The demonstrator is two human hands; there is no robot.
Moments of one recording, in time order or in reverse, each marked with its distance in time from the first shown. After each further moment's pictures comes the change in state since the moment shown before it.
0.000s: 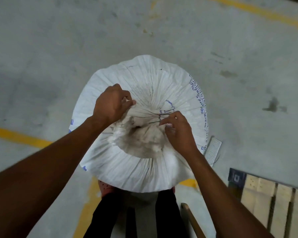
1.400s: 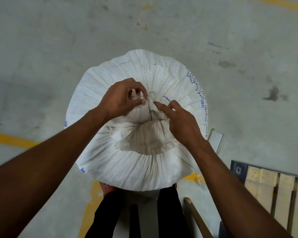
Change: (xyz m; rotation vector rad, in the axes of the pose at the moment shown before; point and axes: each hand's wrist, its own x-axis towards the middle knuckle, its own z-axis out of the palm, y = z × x) left_hand 0.020 0.037 0.001 -0.278 -0.134 0.183; right_hand 0.020 -0.005 -0.024 -0.455 -0.093 -0.105
